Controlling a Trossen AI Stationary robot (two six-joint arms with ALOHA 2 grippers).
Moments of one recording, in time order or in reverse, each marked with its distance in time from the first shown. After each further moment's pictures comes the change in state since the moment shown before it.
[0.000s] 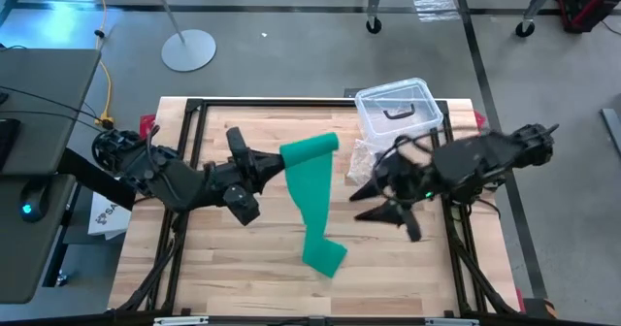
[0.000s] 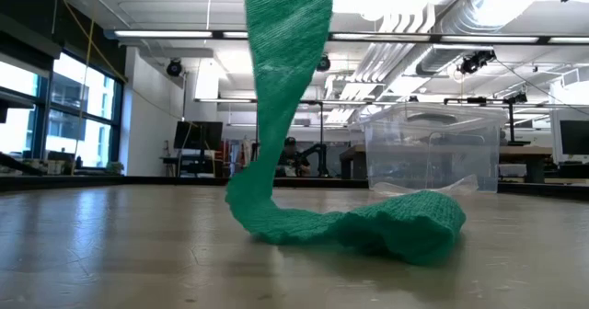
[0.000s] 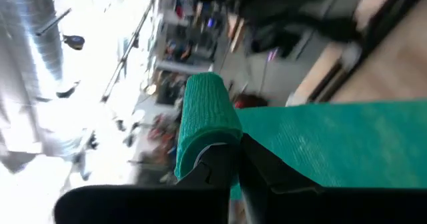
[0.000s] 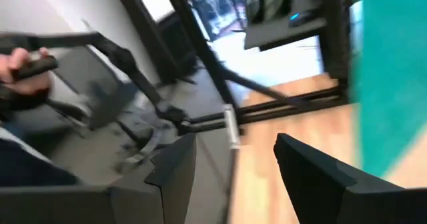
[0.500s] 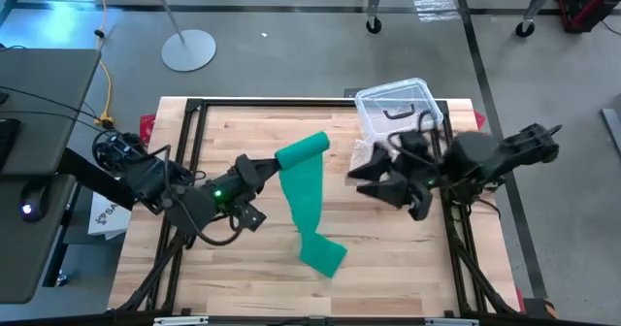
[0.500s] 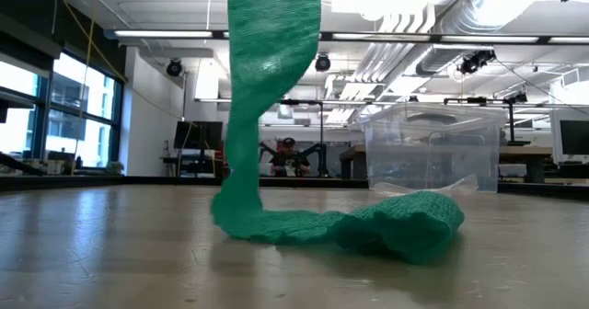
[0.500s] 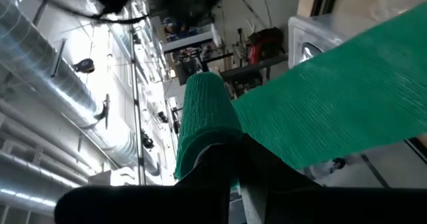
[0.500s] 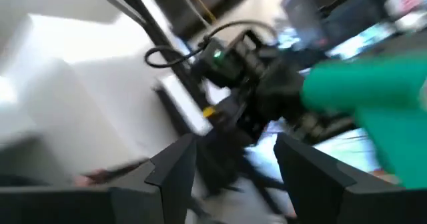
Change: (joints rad) left arm -0.036 0.003 -0.097 -0.052 -0.180 0.283; right arm -0.038 -0.097 -0.177 0.498 0.118 0.024
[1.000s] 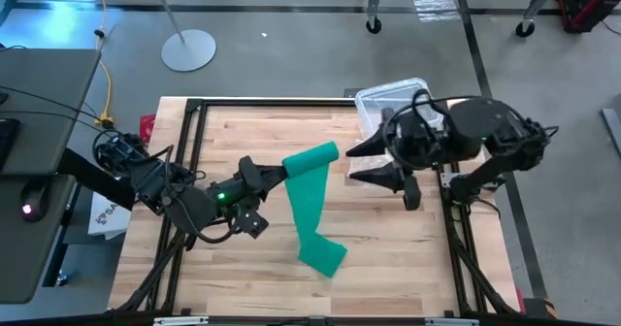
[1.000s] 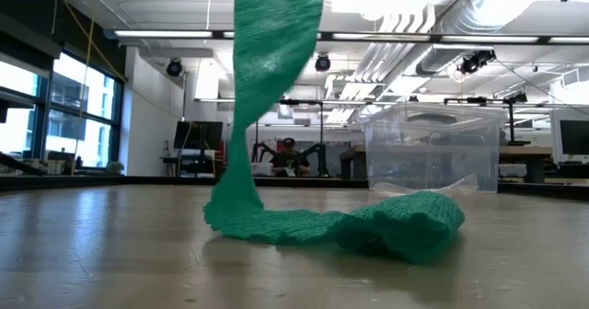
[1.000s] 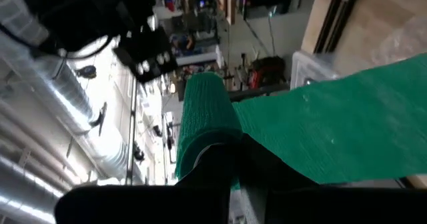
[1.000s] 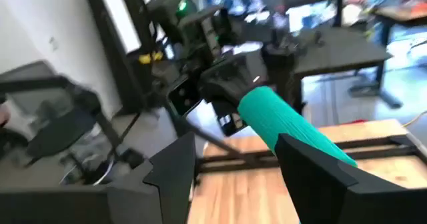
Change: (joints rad) left arm 0.001 0.002 -0.018 0.107 0.100 -0.026; right arm -0.073 0.290 0.729 -0.802 -0.068 -0.268
